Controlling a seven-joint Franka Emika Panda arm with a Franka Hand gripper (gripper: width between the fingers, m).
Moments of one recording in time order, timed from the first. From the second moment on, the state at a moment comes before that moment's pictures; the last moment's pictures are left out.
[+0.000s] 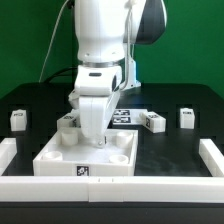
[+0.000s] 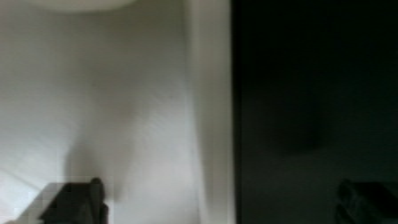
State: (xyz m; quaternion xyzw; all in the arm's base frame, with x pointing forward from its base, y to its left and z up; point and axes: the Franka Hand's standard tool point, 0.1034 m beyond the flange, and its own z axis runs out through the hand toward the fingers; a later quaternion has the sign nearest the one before) arm 0.460 -0.037 0.008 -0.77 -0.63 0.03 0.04
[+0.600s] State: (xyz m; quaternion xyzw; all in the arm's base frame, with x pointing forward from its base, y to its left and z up) arm 0.461 -0.038 0.007 -0.77 -0.63 0.02 0.04
